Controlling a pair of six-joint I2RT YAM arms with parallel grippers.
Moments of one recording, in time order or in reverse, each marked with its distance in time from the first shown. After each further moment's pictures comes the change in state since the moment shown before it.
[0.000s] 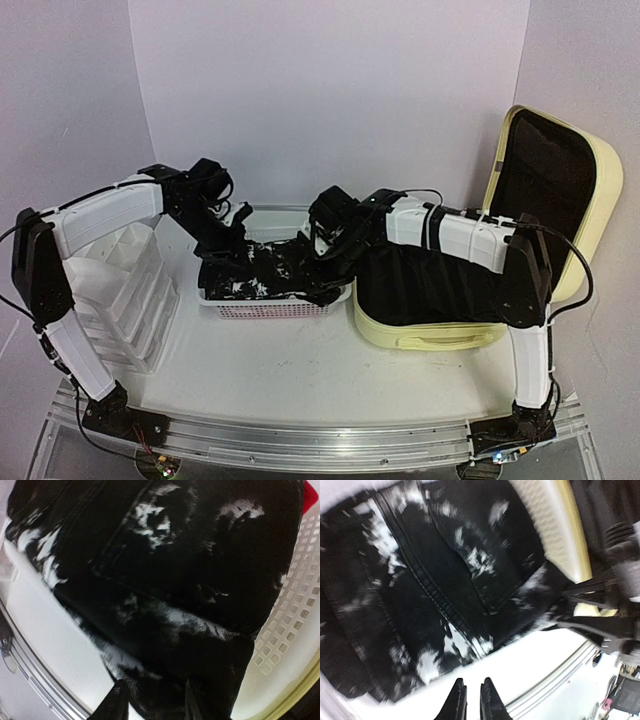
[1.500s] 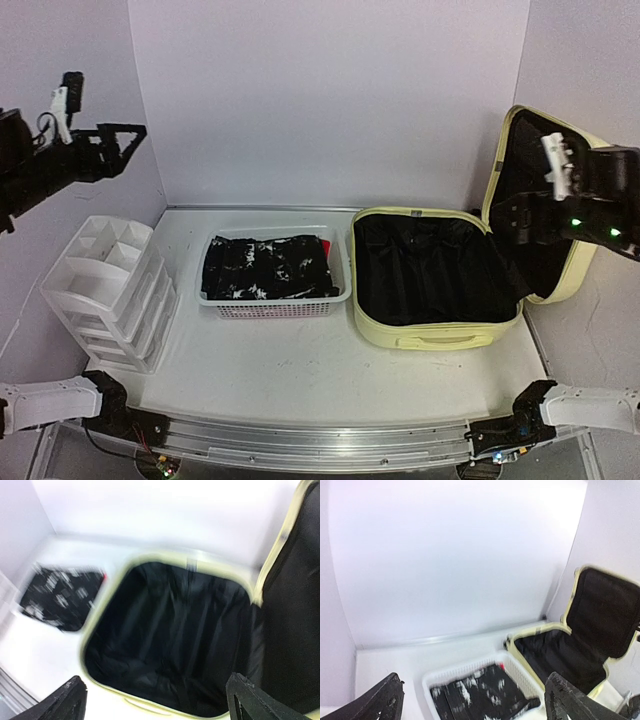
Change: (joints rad) left arm 0.124 -0.745 -0.025 0.309 -0.277 0.151; right arm -0.351 -1.122 -0.436 -0.157 0.304 -0.178
